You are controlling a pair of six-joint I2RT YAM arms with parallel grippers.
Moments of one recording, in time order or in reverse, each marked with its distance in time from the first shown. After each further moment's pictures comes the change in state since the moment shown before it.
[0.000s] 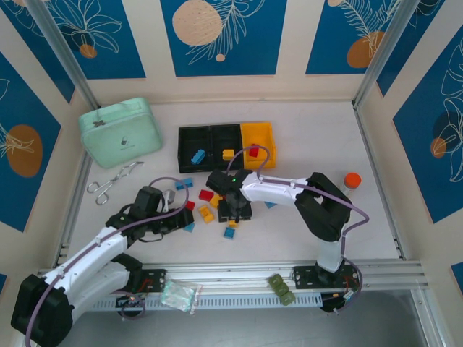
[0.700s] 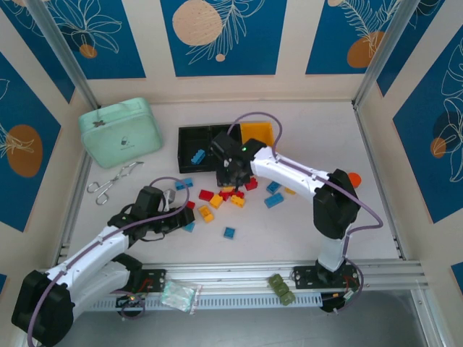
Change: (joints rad) left arm -0.001 0.029 -0.010 0.058 0.000 -0.026; right arm -0.146 -0.031 0.341 -0.087 0.059 -0.165
